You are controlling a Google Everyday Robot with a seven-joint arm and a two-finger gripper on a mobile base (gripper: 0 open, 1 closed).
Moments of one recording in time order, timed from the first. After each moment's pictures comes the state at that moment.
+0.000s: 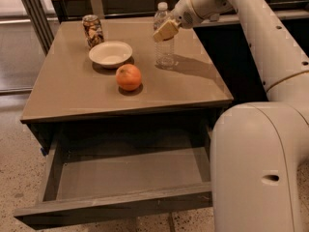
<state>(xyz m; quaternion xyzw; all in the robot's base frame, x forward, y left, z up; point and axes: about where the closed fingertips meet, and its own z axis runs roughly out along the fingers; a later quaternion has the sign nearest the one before) 0.792 -0.043 0.919 -0.53 0.73 0.18 0.40</state>
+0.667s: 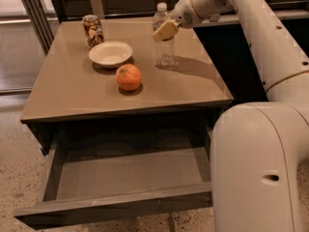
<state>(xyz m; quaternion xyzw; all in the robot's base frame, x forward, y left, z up) 0.792 -0.043 0.919 -0.53 0.73 0.18 0.40</state>
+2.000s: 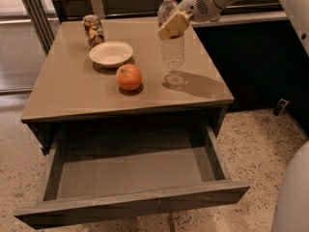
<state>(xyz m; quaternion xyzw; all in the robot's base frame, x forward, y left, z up) 0.692 -0.052 0.975 -0.53 0.74 0.17 0.38</state>
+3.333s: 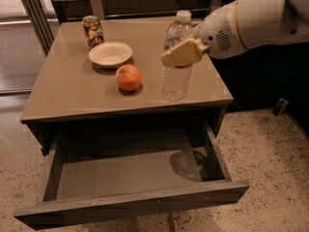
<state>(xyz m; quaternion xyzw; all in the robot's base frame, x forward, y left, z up) 0.548 -0.053 0.984 -0.45 0.76 0.22 0.42</state>
